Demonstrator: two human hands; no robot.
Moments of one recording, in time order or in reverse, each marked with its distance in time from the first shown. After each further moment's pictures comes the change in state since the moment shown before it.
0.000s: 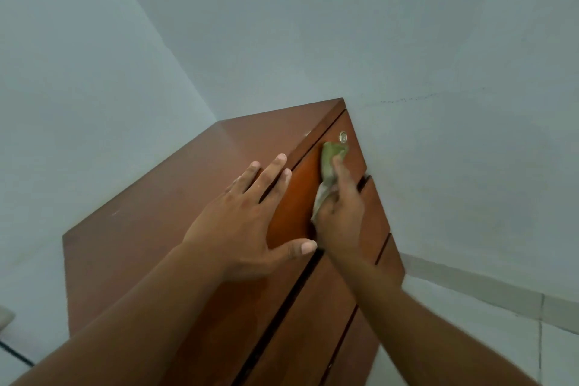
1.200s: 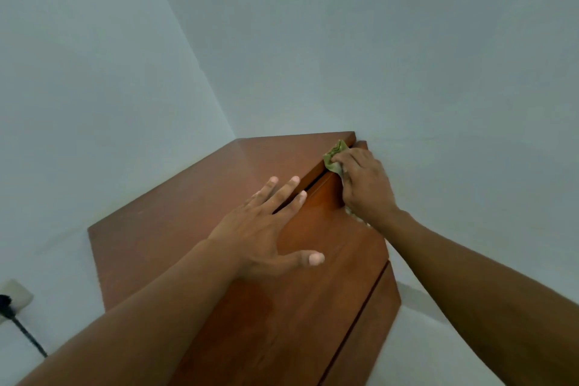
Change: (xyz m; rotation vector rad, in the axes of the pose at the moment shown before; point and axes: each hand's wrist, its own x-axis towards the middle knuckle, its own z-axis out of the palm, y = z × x) left_hand -0.010 0.003 -0.011 -0.095 -0.044 -0.004; right_hand 0.105 -0.018 -0.039 -0.572 -0.295 -0.610
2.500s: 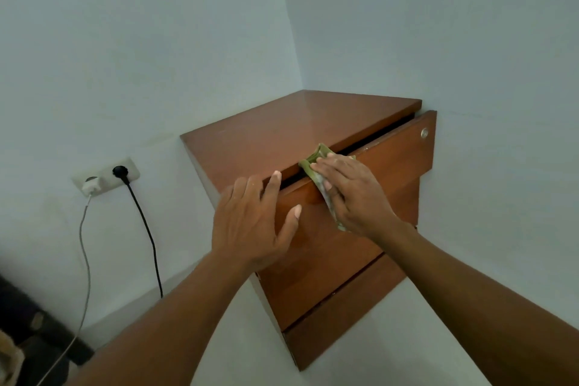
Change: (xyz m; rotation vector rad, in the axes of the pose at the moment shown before) left_hand -0.163 0.043 0.047 -0.006 0.606 -0.535; right_hand -0.091 -0.146 -0.051 0.198 -0.386 -0.318
